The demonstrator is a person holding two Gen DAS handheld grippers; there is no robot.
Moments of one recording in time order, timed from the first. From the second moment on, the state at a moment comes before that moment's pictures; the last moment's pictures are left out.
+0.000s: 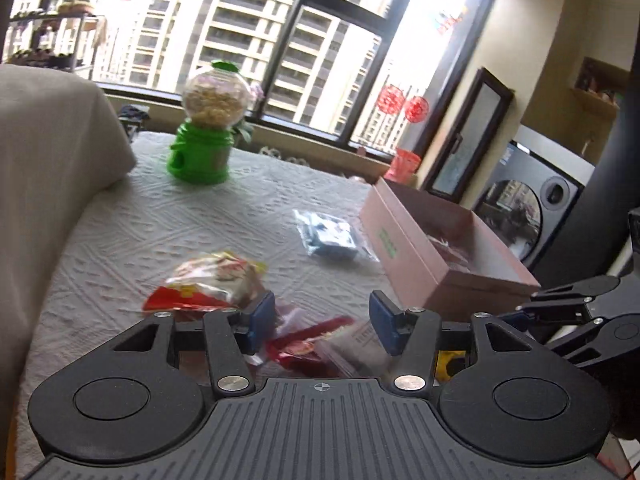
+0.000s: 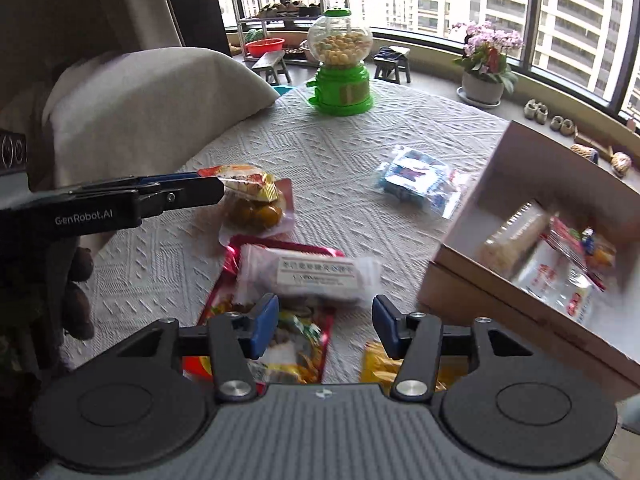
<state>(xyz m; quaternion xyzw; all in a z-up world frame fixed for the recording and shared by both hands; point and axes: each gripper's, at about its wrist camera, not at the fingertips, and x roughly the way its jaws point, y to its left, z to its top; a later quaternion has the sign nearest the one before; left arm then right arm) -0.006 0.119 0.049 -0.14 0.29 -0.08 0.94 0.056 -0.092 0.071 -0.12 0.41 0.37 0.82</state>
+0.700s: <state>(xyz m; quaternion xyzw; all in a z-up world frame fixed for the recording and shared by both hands) 0.024 0.082 0.041 -0.01 0.38 -0.13 0.91 0.019 -0.157 0.025 -0.04 0.40 0.33 0.86</state>
